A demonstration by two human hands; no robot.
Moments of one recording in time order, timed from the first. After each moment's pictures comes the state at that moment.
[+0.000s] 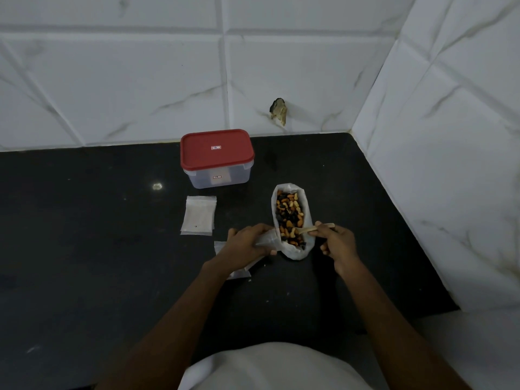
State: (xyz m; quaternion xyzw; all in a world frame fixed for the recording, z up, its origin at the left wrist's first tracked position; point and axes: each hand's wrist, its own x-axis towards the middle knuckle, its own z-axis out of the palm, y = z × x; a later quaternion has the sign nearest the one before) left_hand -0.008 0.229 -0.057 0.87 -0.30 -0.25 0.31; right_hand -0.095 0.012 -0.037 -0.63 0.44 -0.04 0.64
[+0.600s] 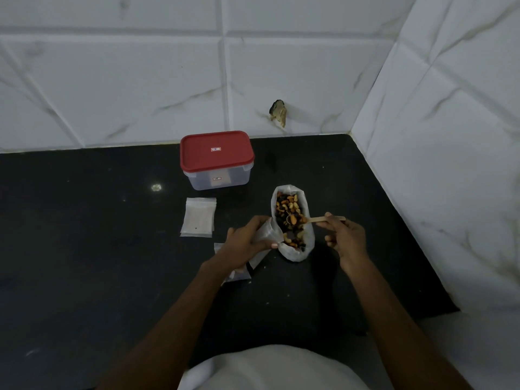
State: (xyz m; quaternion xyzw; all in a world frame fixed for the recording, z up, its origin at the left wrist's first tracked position) left_hand -0.008 0.230 -0.041 0.84 -0.28 -0.25 0.39; right_hand -0.094 0.007 -0.012 -0.58 0.43 -0.10 0.68
